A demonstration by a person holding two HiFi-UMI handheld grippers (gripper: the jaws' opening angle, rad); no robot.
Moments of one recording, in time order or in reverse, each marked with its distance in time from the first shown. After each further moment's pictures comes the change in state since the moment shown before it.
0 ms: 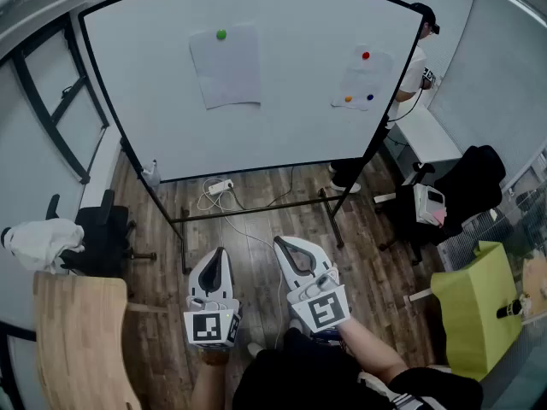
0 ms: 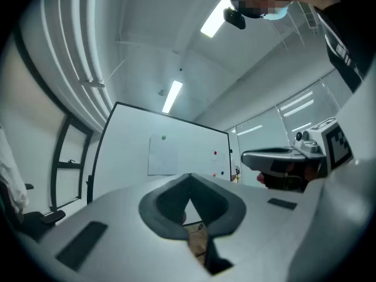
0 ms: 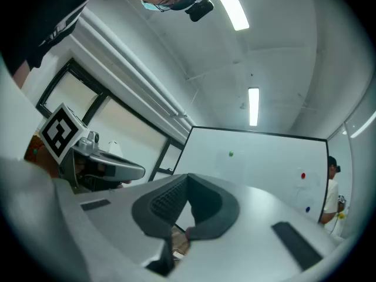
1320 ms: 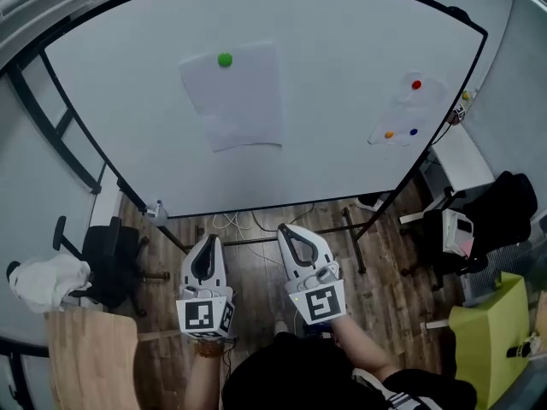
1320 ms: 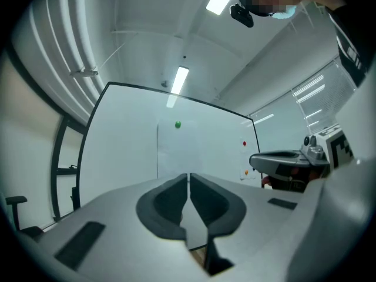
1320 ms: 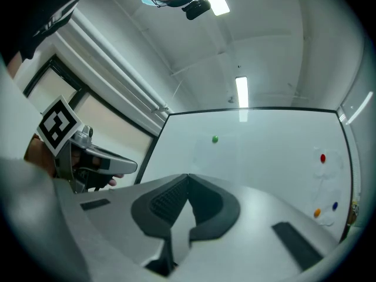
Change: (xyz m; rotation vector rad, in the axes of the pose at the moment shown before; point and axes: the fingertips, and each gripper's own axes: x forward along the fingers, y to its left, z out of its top) left arm 0.225 0.116 -0.013 0.056 0.037 0.085; right arm 0.208 -0.142 -0.063 0.146 -0.141 -0.093
